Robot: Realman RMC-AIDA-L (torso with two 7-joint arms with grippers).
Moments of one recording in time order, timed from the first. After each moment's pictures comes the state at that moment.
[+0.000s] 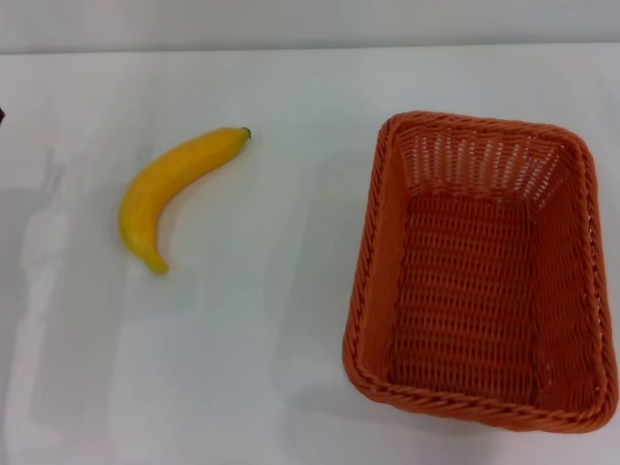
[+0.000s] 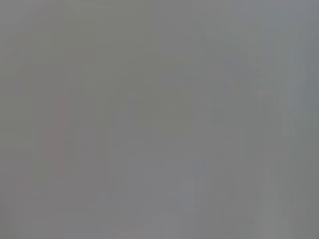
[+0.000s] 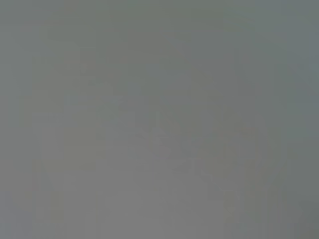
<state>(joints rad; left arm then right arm) -0.37 -2.09 1.77 0.17 -0.54 1.19 -0.09 0.28 2.00 -0.37 -0.41 -1.10 -1.19 0.82</state>
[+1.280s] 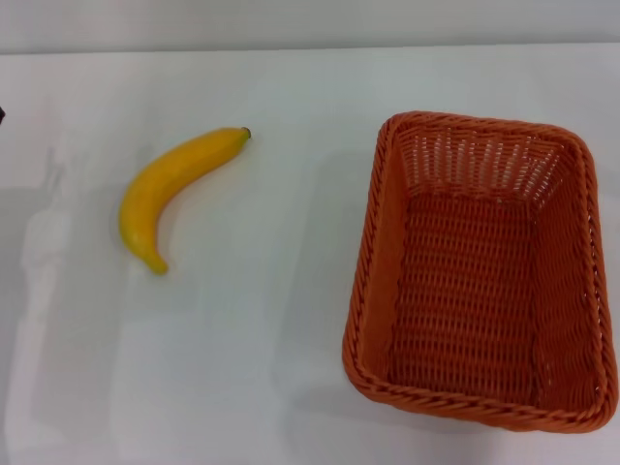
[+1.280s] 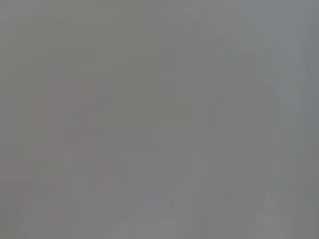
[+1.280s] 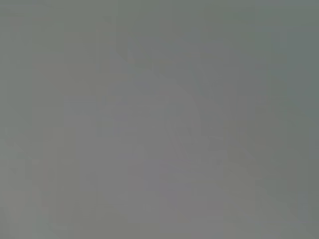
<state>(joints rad) -0.38 -2.09 1.77 0.17 -0.54 1.19 -0.09 0.31 1.88 -0.52 -0.43 -1.11 -1.31 1.31</state>
